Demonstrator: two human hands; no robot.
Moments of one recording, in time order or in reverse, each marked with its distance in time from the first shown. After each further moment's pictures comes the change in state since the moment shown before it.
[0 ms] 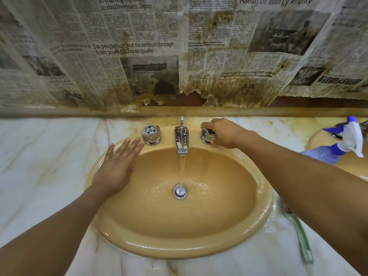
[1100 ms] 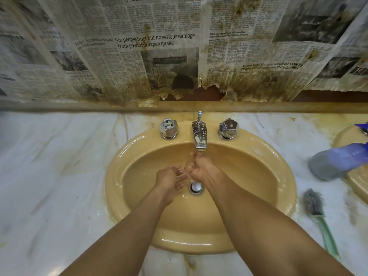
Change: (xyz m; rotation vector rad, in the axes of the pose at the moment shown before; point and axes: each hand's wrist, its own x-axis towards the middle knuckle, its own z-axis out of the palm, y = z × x) left_hand 0.008 0.135 0.015 -1.747 -0.093 -1.165; right_hand 0.010 -0.148 0.113 2.223 -0.008 0.867
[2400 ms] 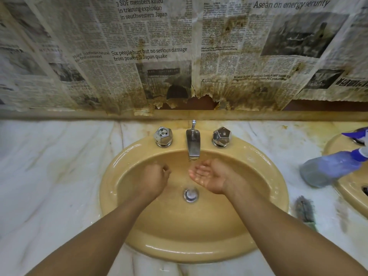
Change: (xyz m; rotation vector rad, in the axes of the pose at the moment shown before) left_hand 0.001 0.040 -0.033 1.296 0.096 0.804; right_hand -0.064 -0.044 -0.035 -0.119 -0.040 0.089
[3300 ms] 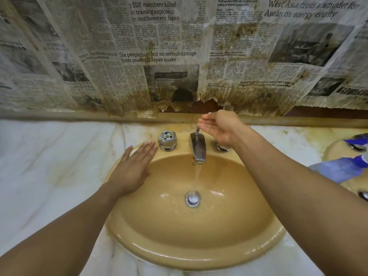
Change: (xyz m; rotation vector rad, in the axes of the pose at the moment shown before) left_hand 0.036 -0.087 -0.038 0.446 -0.003 0.398; right_hand -0.027 -0.102 0.078 -0.263 0.056 -0.506
